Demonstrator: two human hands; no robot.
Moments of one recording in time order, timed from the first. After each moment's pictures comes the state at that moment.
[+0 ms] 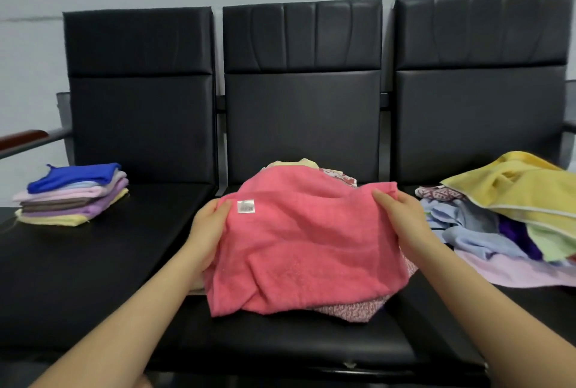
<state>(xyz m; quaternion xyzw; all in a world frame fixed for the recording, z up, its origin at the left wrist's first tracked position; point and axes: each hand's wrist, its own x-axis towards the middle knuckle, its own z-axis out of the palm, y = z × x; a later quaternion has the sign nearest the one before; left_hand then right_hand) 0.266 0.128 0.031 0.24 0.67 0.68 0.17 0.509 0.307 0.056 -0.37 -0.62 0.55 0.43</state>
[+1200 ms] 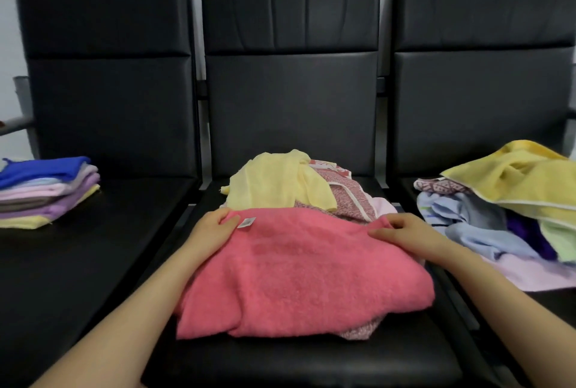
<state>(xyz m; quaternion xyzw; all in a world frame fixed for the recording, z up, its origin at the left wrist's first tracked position) 0.221 0.181 -0.013 0.36 0.83 0.41 0.12 0.529 0.379 0.007 -0.35 -0.83 0.40 0.18</state>
